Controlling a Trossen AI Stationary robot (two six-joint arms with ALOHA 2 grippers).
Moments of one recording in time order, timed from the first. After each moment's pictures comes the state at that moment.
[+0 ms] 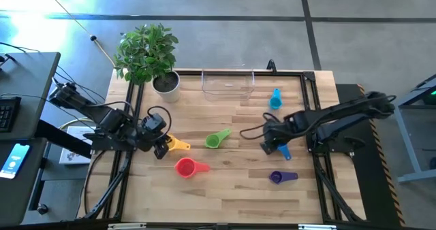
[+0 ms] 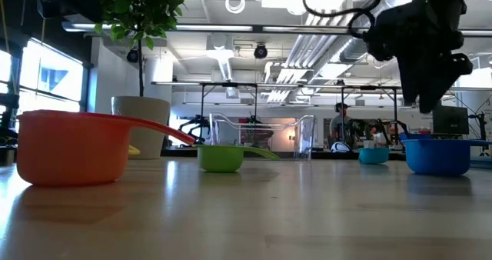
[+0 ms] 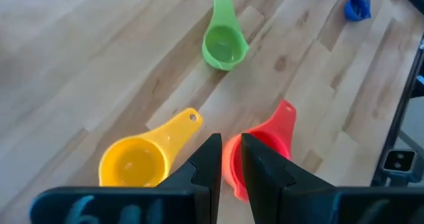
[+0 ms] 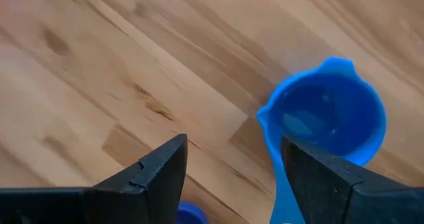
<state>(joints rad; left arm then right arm) -0.47 1.01 0.98 -0.98 -0.41 -1.07 0.20 1.28 0.86 -0.90 0.02 1.13</state>
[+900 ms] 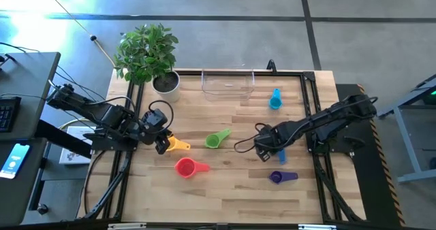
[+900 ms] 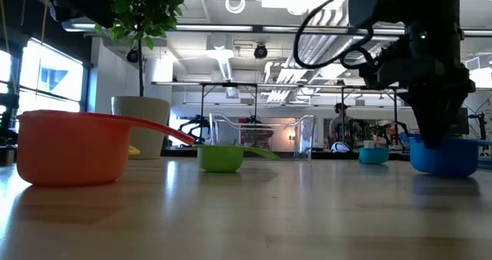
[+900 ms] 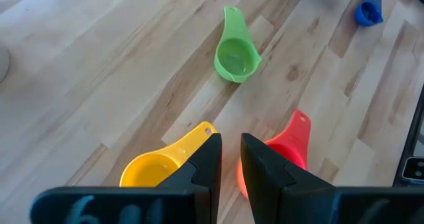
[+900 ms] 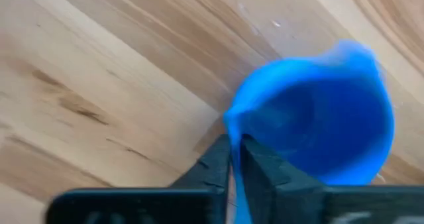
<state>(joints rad) -0.40 1.00 0.98 -0.98 -0.40 -0.97 0.24 1.52 0.89 -0.90 0.05 1.14</state>
